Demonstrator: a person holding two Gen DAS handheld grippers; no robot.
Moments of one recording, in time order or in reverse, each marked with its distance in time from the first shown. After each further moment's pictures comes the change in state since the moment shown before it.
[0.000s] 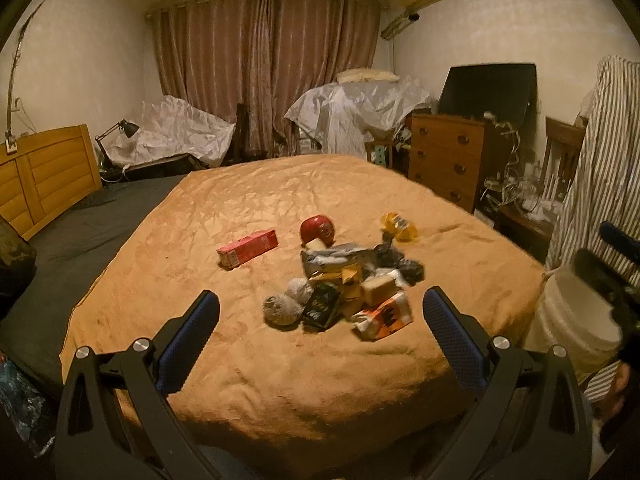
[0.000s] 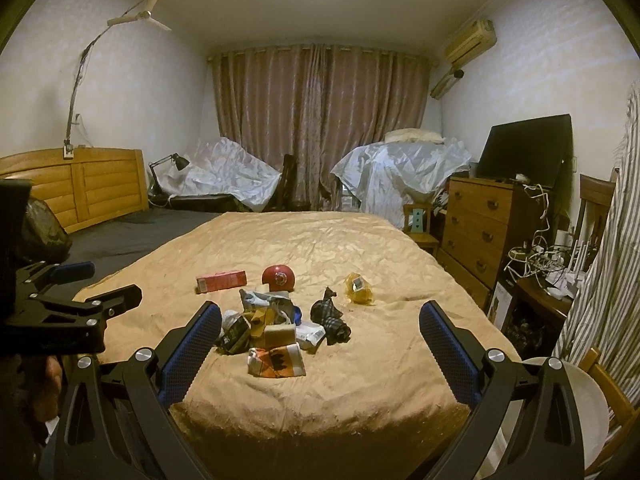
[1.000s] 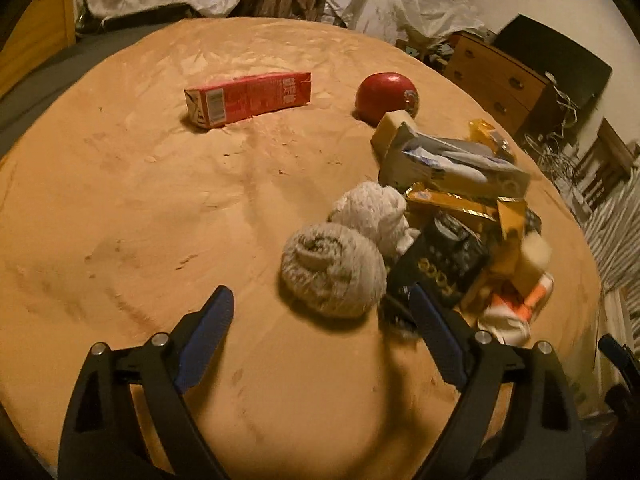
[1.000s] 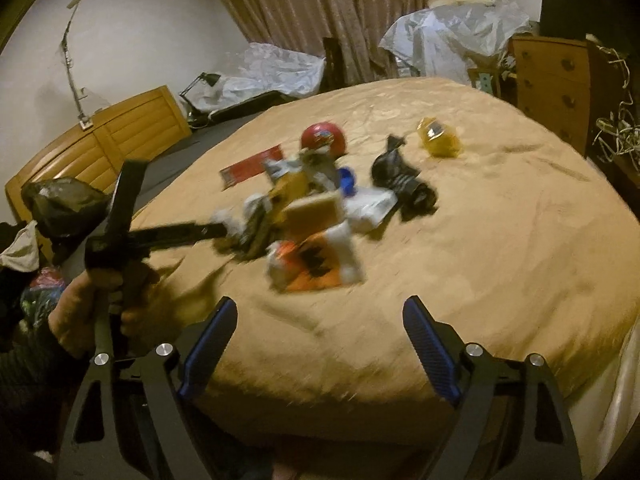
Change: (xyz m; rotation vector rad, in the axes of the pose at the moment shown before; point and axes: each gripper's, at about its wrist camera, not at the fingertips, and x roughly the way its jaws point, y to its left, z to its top) left arm 0.245 0.091 -0.051 -0.265 0.452 -0.126; right arm 0.205 -0.015 -0.090 0.154 0.445 0.280
